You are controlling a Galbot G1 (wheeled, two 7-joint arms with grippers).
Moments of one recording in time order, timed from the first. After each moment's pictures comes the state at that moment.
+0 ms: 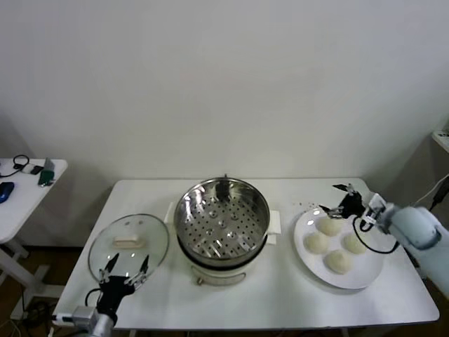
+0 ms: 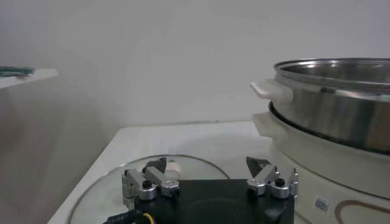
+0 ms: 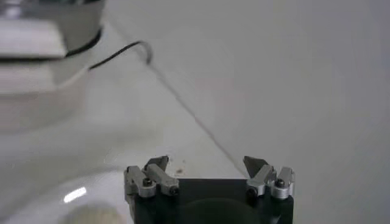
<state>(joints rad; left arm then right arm) 1.66 -1.35 -0.68 -1.96 -0.23 0.09 0.09 -0.54 0.54 -0.12 1.42 0.18 -0.19 -0.62</state>
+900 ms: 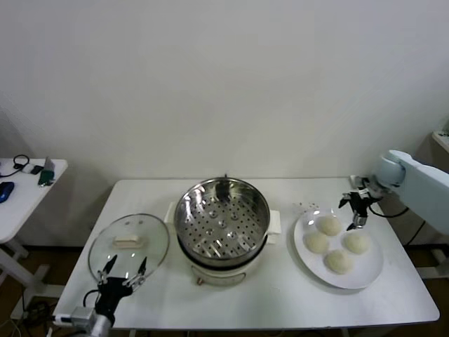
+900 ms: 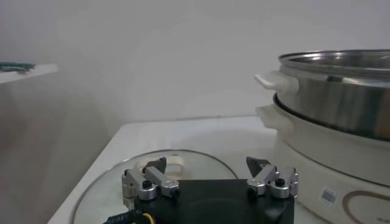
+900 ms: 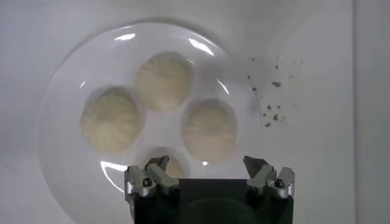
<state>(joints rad) 1.65 -1.35 -0.70 -1.93 -0.22 0.08 0.11 0.21 0.74 -1.06 0.90 0.09 -0.04 -1.13</state>
